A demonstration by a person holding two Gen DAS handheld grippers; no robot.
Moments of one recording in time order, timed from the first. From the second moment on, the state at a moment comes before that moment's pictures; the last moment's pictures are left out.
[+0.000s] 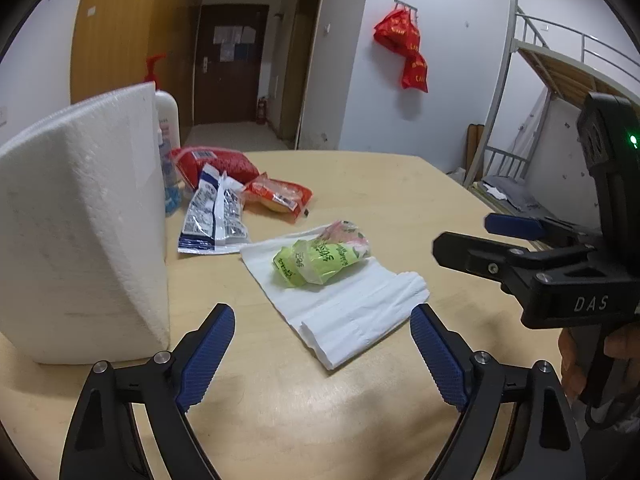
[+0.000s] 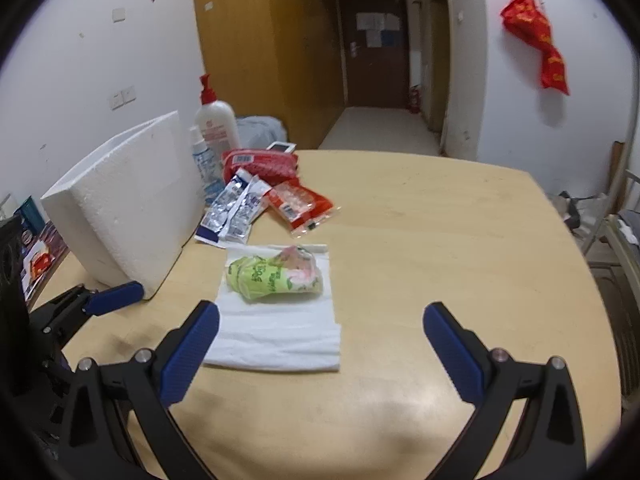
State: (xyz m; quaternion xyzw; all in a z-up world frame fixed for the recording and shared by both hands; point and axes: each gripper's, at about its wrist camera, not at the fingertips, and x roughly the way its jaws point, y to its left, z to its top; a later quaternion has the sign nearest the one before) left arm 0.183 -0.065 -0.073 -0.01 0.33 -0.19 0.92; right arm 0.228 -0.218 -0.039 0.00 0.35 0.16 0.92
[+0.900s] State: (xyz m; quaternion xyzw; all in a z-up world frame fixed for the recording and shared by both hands) left arm 0.212 -0.057 -0.096 -0.04 0.39 -0.18 0.90; right arm 0.305 -0.175 -0.084 -0.03 0.44 0.26 0.86
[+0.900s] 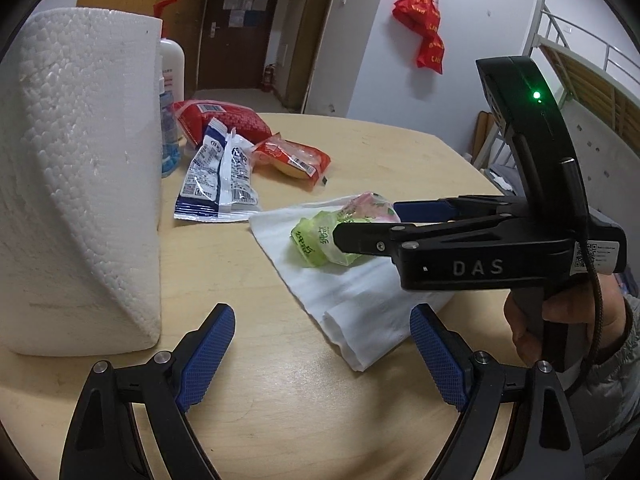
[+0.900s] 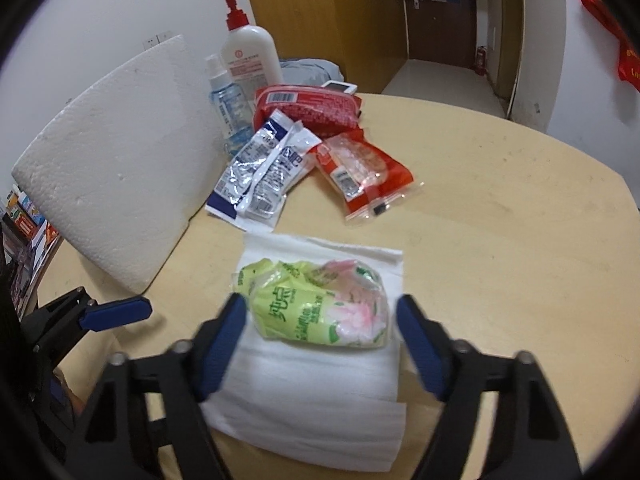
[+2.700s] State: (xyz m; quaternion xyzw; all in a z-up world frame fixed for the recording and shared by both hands) left arm 0.209 -0.098 -0.103 -0.01 0.41 -0.23 0.88; right arm 0.258 -0.267 -0.074 0.06 0.41 0.23 0.88
